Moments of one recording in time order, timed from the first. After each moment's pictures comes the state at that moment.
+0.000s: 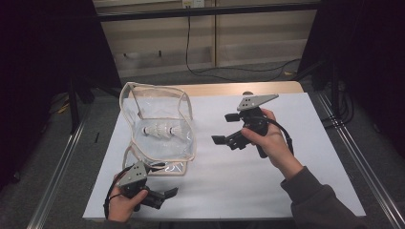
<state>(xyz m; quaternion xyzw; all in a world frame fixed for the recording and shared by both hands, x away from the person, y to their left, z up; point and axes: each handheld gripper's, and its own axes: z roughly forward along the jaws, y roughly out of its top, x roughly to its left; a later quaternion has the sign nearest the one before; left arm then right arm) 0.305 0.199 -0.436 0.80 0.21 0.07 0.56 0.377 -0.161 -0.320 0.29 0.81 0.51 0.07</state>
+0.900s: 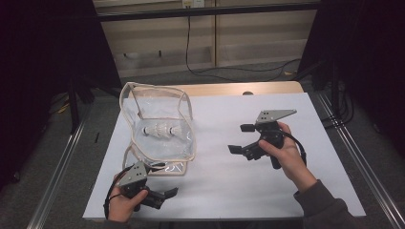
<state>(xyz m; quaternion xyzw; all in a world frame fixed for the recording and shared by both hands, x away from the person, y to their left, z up) 0.305 0.199 -0.436 0.80 0.21 0.07 0.56 0.360 -0.202 -0.356 0.31 0.79 0.52 0.07</state>
